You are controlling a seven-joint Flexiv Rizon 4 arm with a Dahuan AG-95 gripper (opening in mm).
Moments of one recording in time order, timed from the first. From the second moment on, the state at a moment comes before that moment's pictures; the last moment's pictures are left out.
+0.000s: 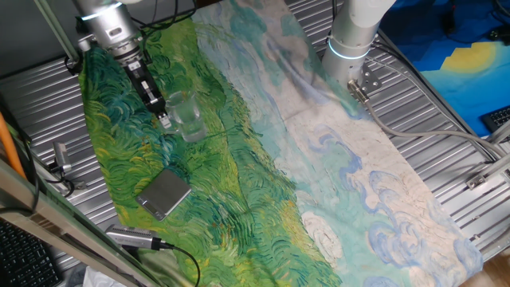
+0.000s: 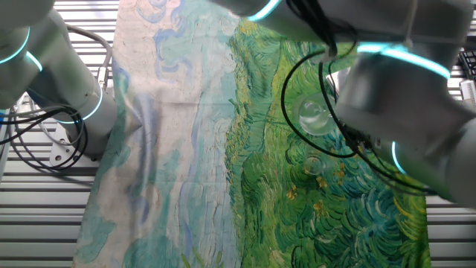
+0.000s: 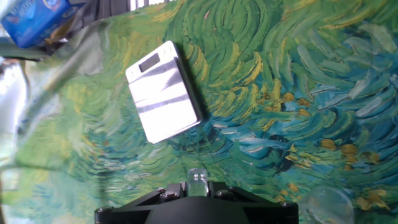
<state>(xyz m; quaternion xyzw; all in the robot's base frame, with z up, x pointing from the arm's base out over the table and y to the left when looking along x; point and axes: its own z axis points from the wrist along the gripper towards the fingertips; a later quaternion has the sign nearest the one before) 0.593 -0.019 0.125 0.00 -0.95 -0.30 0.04</state>
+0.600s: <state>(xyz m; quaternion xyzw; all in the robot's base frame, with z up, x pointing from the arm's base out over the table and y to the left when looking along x) 0.593 -0.019 0.124 0.00 -0.95 -0.31 0.04</state>
